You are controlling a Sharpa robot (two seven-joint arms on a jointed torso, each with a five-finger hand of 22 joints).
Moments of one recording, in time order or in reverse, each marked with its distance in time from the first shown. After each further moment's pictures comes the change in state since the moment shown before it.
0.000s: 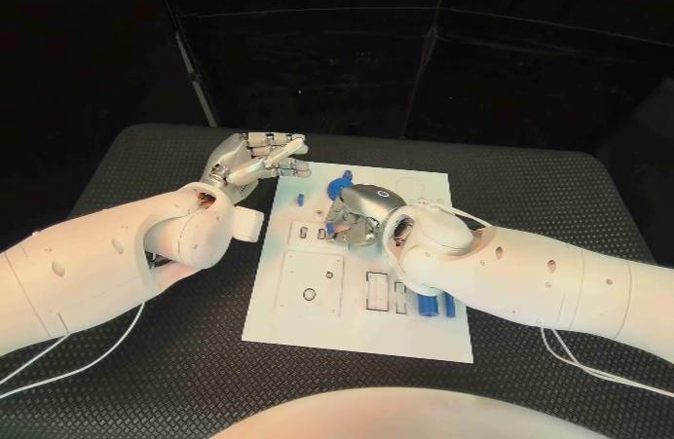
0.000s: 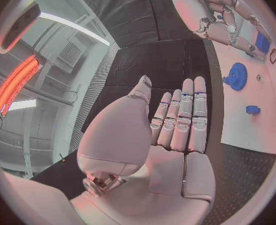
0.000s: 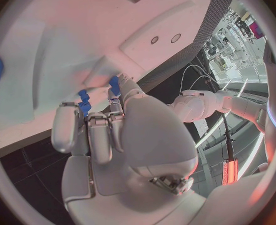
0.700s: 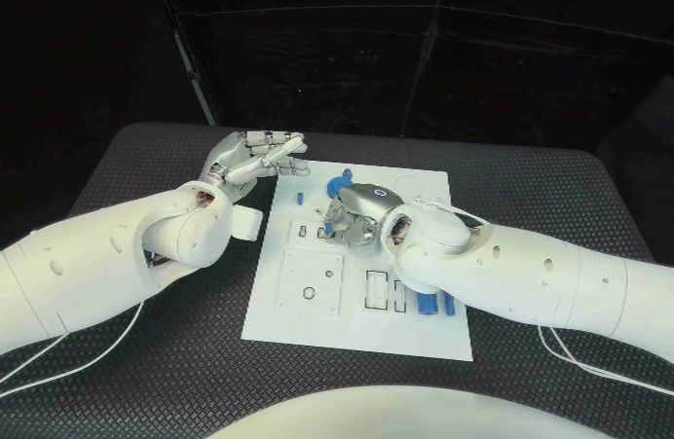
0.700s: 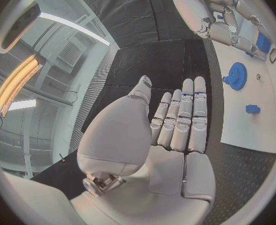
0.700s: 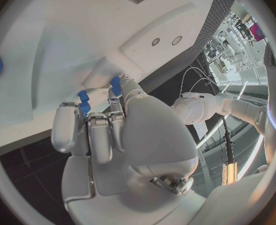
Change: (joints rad) left arm 0.000 -0.001 0.000 -0.002 0.000 0.002 -0.001; left_hand 0.000 0.000 0.000 0.000 0.000 0.000 0.000 0.000 0.000 0.000 0.000 0.000 0.000 0.000 0.000 0.000 0.001 0.000 0.000 0.000 0.000 0.000; right arm -0.004 0.007 0.005 -0.008 -0.020 0.023 -0.001; right_hand -0.017 -0.014 -0.002 0.002 -0.001 0.000 0.000 0.000 0.007 0.000 0.000 -0.005 0.000 0.000 0.000 0.000 0.000 0.000 0.000 0.000 0.000 -0.004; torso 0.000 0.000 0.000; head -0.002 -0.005
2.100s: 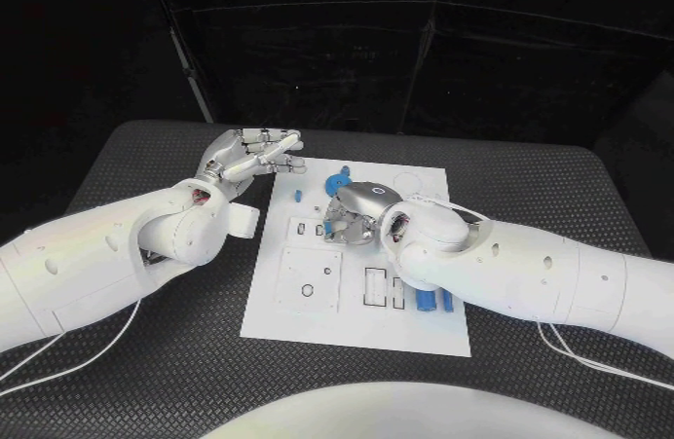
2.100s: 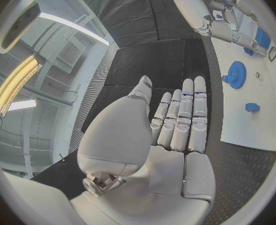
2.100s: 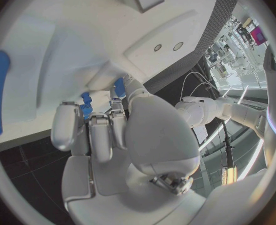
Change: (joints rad) left arm 0.000 -0.002 0.000 -0.002 0.000 0.000 -0.001; left_hand 0.004 0.004 0.000 0.000 0.000 0.000 0.000 0.000 0.000 0.000 0.000 0.000 0.000 0.000 0.000 0.000 0.001 0.000 0.003 -0.003 0.000 -0.001; right arm -0.001 -0.006 0.002 0.009 -0.037 0.034 -0.019; right_hand -0.060 -0.050 -0.007 0.007 0.013 -0.020 0.001 -0.027 -0.010 -0.002 0.009 -0.031 -0.002 -0.004 0.004 0.000 0.000 0.000 -0.007 0.007 -0.012 -0.020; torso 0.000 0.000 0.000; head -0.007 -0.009
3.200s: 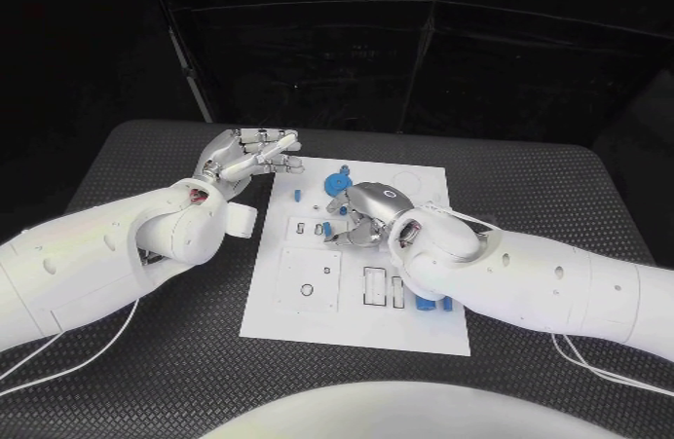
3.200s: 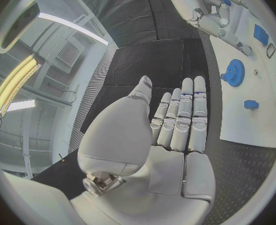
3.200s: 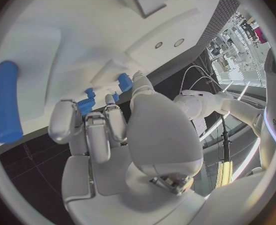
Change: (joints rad) left arm 0.000 -0.001 0.000 -0.009 -0.001 0.003 -0.008; left_hand 0.001 0.009 -0.008 -0.008 0.000 0.010 -0.009 -0.005 0.000 0.040 -0.009 0.002 0.003 0.024 -0.009 -0.004 0.010 0.000 0.005 -0.005 0.000 -0.001; right arm -0.027 -0.053 -0.009 0.046 0.011 -0.158 0.026; right_hand -0.022 -0.078 -0.175 0.175 0.037 -0.220 0.057 -0.024 -0.006 -0.059 0.058 -0.085 0.000 0.002 0.048 -0.004 0.000 0.000 -0.041 0.041 -0.034 -0.053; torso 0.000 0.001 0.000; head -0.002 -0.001
